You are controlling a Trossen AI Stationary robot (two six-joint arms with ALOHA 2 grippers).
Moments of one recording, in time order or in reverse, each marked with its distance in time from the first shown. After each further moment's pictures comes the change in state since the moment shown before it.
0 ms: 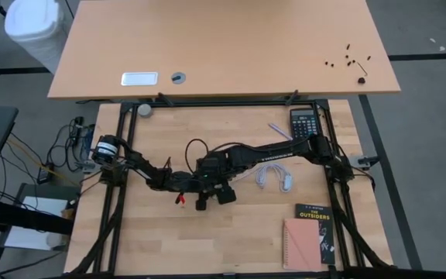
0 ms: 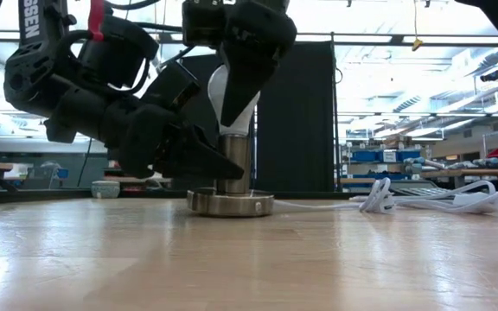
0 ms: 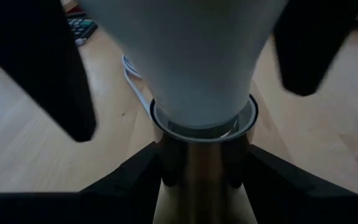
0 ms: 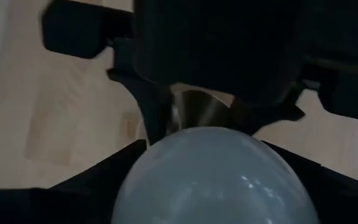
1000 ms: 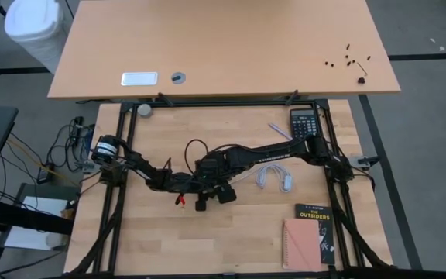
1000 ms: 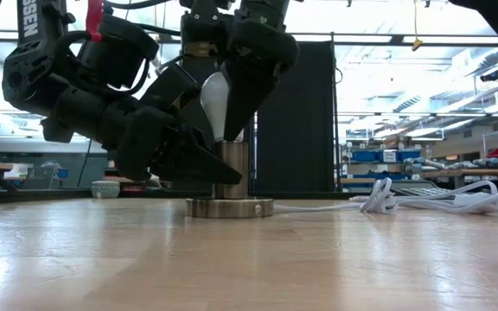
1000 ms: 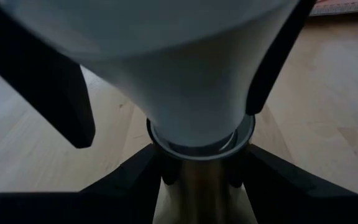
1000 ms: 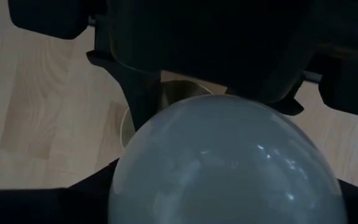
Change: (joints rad) left arm -0.001 -0.001 0.003 -0.035 -0.020 -0.019; right arm 0.004 0.032 0.008 -0.014 0.020 -0.048
